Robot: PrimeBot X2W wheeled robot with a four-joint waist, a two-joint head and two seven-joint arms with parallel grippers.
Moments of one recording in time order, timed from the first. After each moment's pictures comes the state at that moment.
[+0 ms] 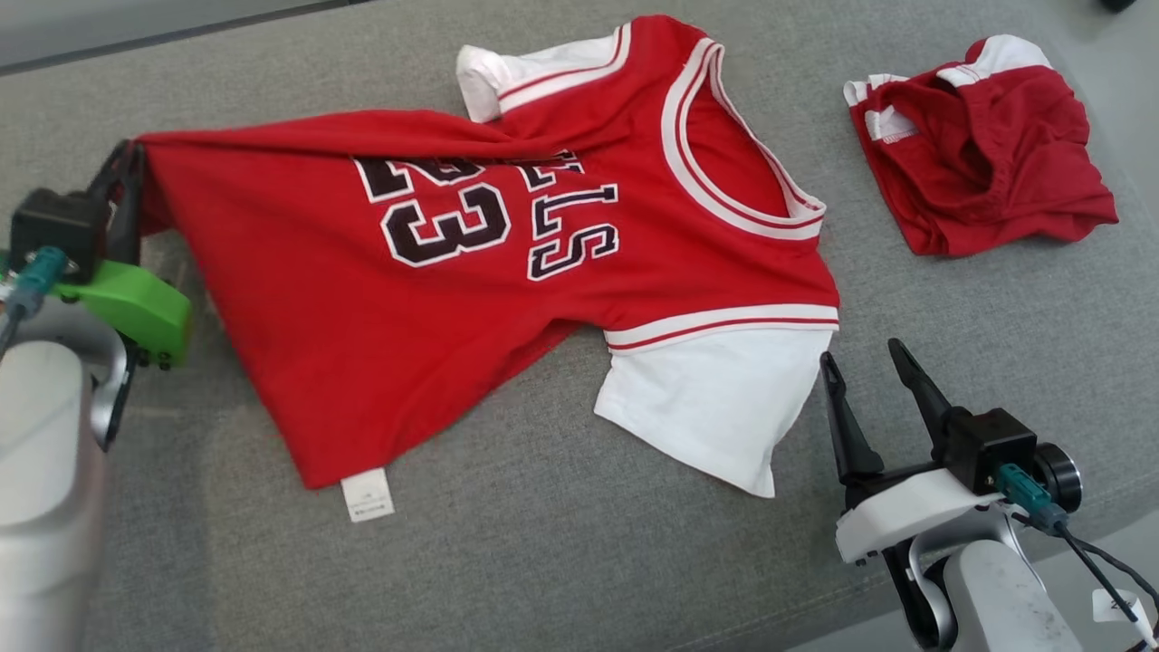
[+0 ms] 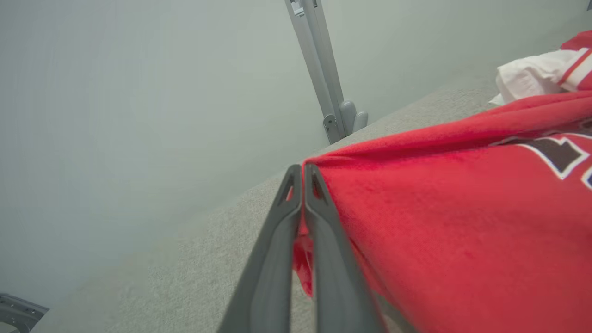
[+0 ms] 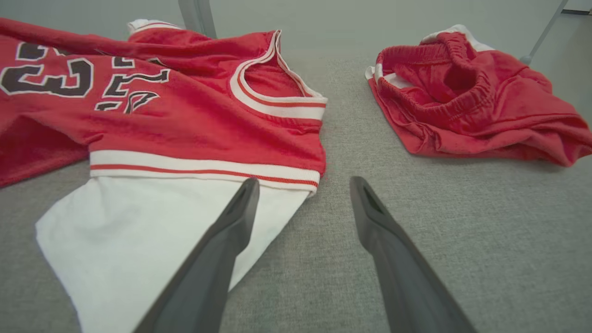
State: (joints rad) left arm -0.68 0.37 -0.18 0.64 -0.07 -0.10 -0.21; right arm -0.16 -0.05 0.06 0.27 0.07 0.13 -0.26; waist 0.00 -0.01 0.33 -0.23
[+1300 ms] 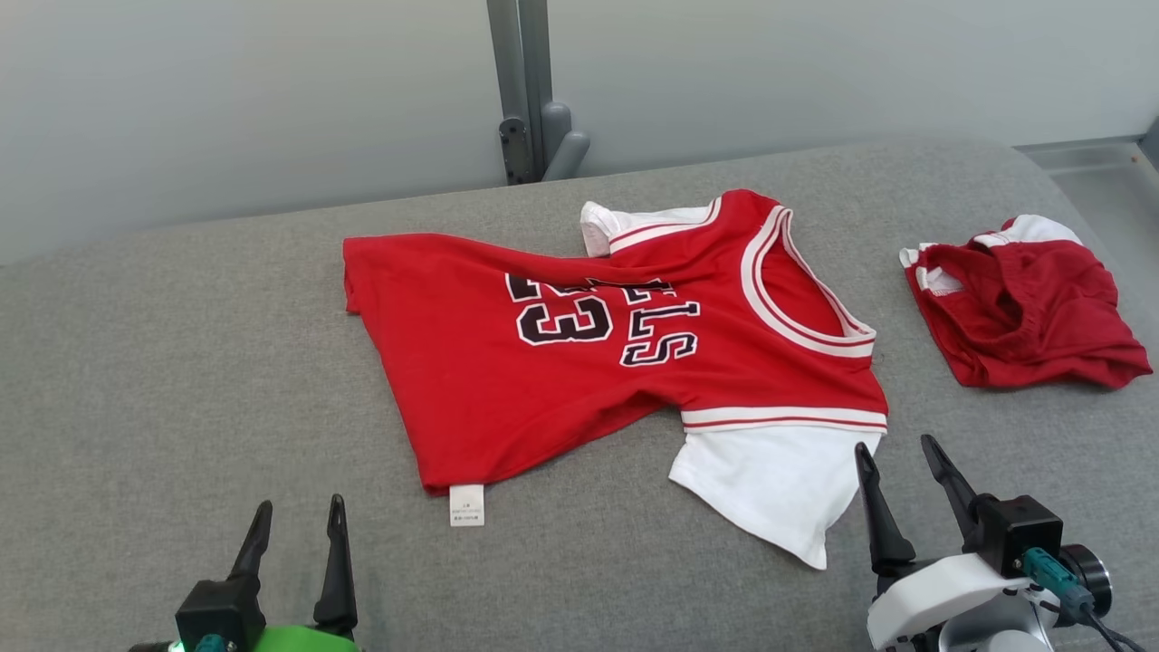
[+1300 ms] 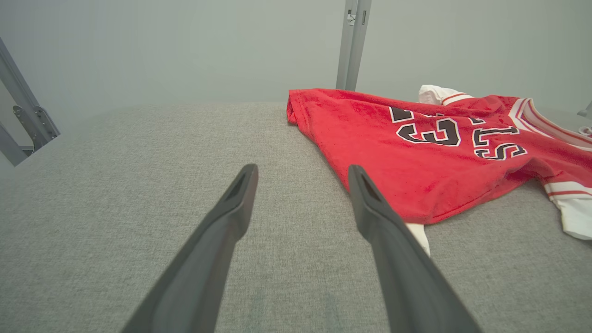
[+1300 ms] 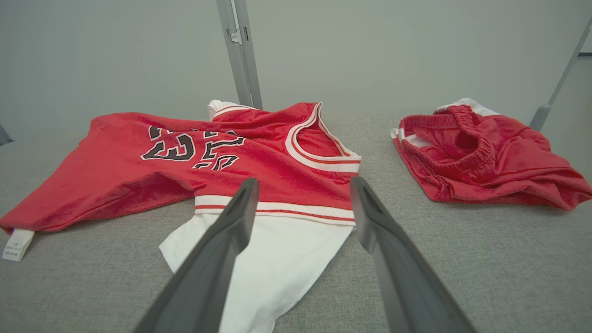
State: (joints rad) left arm 0.04 0.06 -0.02 0.28 -0.16 -0.05 -0.26; right arm -0.01 -0.05 0.01 0.27 0.10 0.13 -0.26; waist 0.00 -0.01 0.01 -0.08
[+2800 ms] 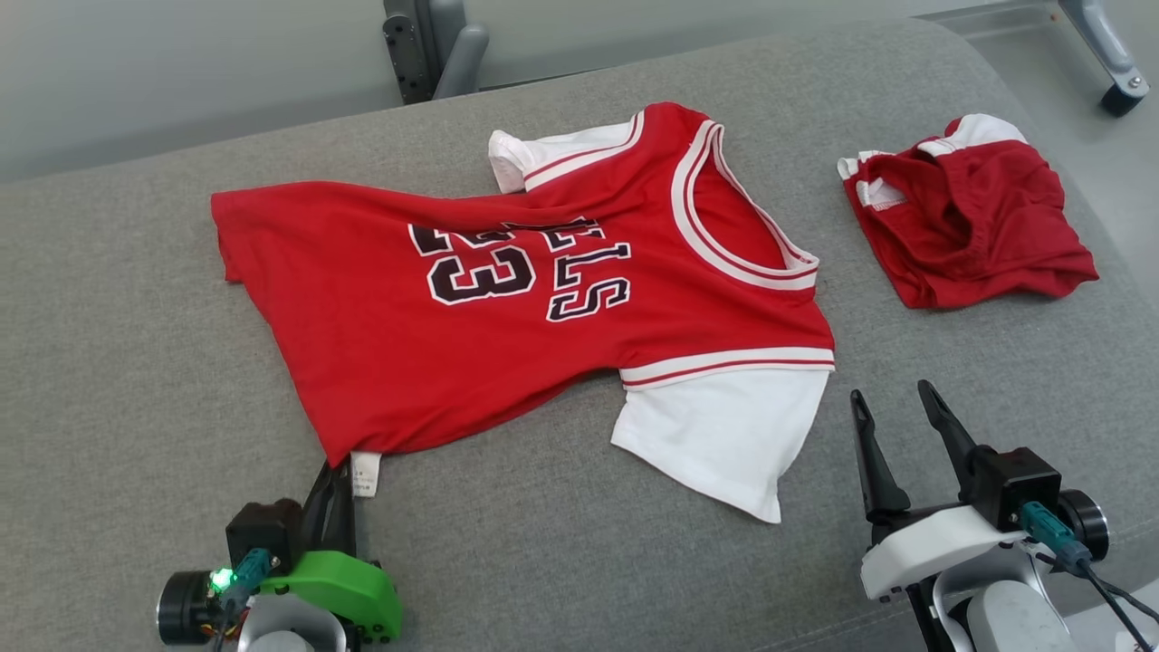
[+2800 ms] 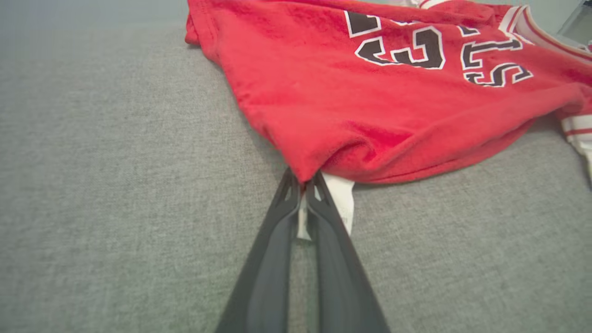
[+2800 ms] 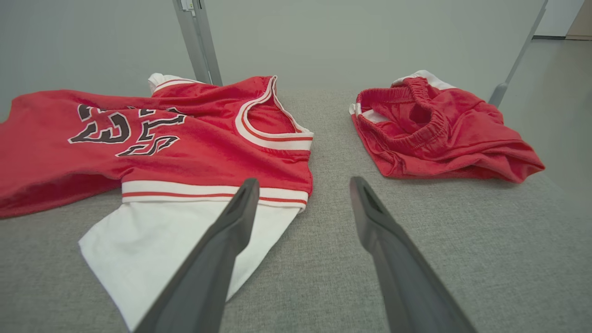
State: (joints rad) left arm -0.16 0.05 -0.09 0.55 -0.18 -0.04 -0.26; right arm -0.09 -0.05 0.01 0.26 0.07 0.13 -0.26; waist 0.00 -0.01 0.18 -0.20
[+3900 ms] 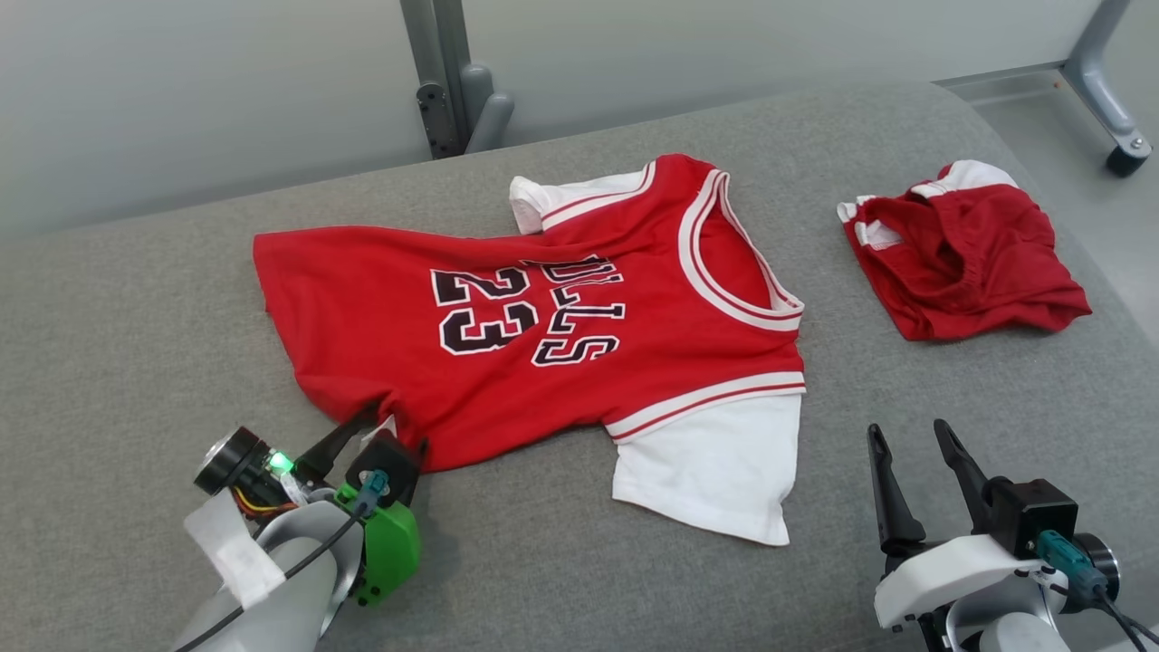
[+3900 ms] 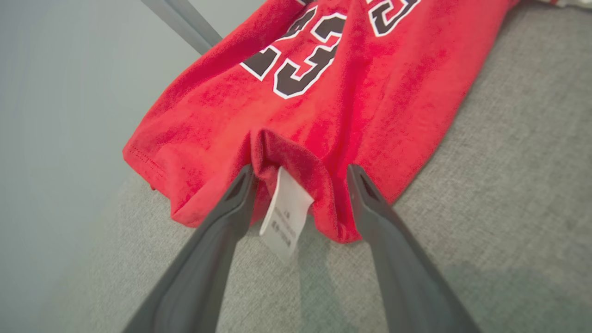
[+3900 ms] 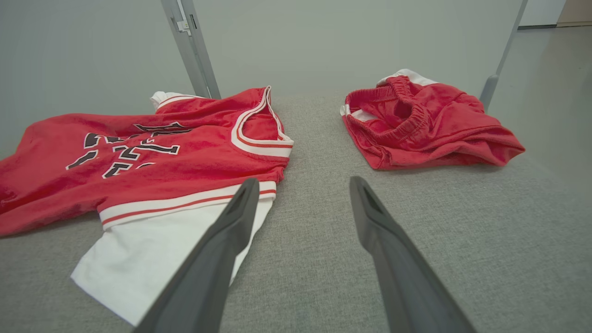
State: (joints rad) left arm -0.54 0.20 -0.57 0.93 0.13 -0.08 -0.23; right arm -0.05 -0.05 -0.01 0.29 0.13 0.13 -0.26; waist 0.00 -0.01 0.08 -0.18
